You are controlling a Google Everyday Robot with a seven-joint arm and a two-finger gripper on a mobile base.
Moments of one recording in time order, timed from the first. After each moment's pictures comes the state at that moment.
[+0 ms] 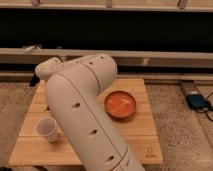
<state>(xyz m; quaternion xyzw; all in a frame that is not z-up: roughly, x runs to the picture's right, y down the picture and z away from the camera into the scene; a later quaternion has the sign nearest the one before) -0.281 0.086 0.873 -0.33 -0.18 -0.36 0.86</state>
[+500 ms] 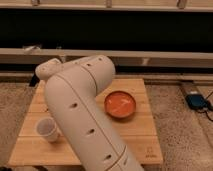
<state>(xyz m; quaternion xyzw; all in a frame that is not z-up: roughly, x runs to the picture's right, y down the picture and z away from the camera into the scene) -0.281 0.084 0.882 -0.33 -0.18 -0.35 0.86</state>
